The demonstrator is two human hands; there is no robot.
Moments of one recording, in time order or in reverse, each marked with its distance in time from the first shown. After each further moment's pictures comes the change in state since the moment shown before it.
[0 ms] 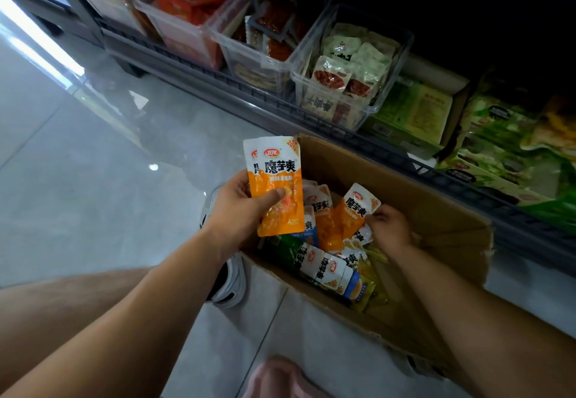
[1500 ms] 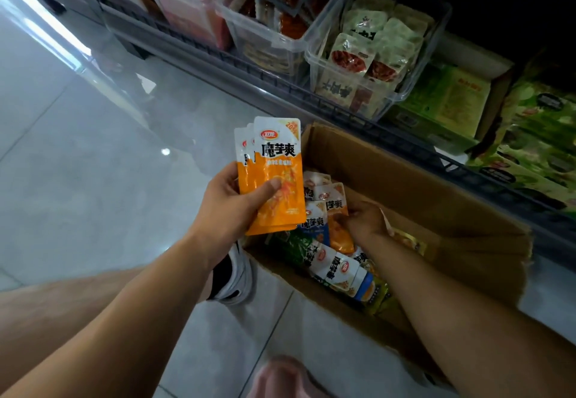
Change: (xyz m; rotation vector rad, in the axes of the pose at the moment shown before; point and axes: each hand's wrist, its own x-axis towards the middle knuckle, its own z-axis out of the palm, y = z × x) left_hand 0.004 -0.006 -0.016 -0.035 0.085 0.035; right_hand 0.020 -0.007 0.072 -0.098 -0.145 0.061
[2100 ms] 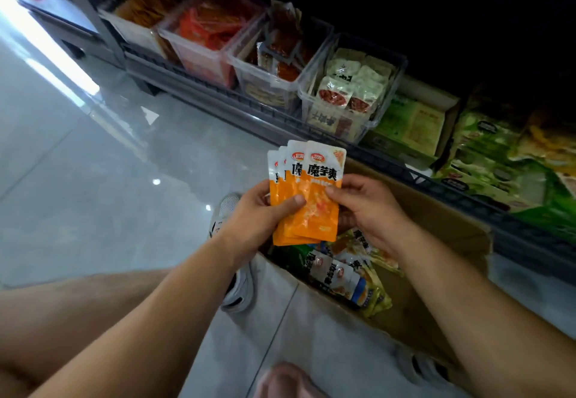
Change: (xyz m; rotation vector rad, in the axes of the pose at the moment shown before) left_hand -0.025 0.016 0.019 -0.063 -0.231 -0.048; right_hand -0.133 -0.113 -0.066 0.479 -0.267 -0.232
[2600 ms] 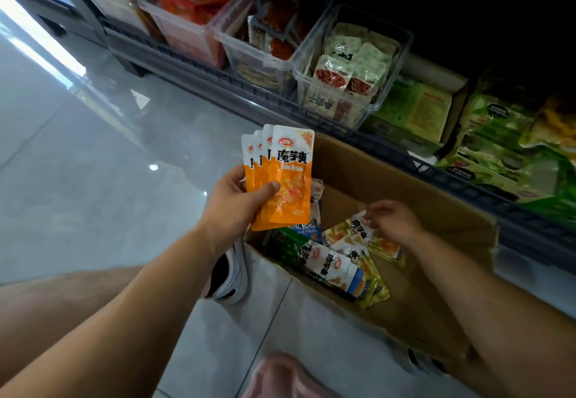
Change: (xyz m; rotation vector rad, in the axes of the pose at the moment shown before) left_hand 0.015 -0.004 -0.017 0.083 0.170 0.014; right_hand 0.053 0.094 -0.096 -0.547 0.219 0.263
